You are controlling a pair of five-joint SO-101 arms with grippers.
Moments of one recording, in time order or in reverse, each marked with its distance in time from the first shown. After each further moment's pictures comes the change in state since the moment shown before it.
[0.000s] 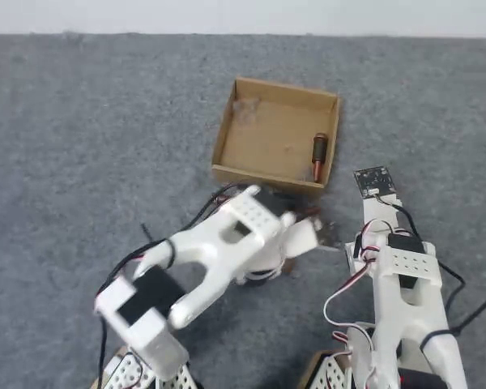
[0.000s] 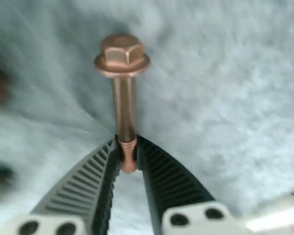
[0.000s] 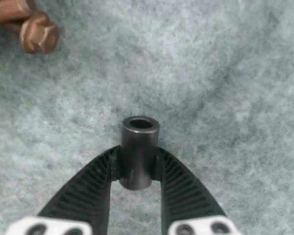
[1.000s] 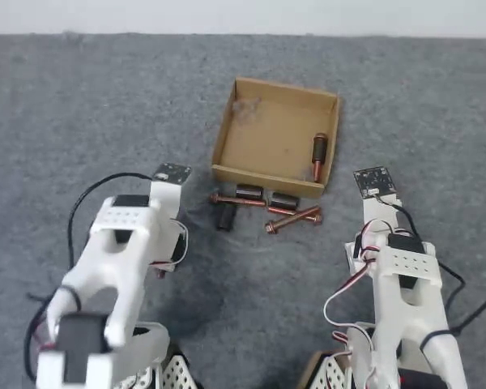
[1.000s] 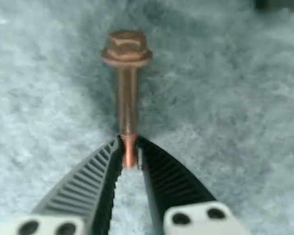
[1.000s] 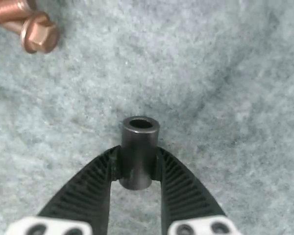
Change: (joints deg) left arm -40.0 -21.9 24.5 -10.4 25.0; right arm -0.1 0.0 0.0 0.0 0.1
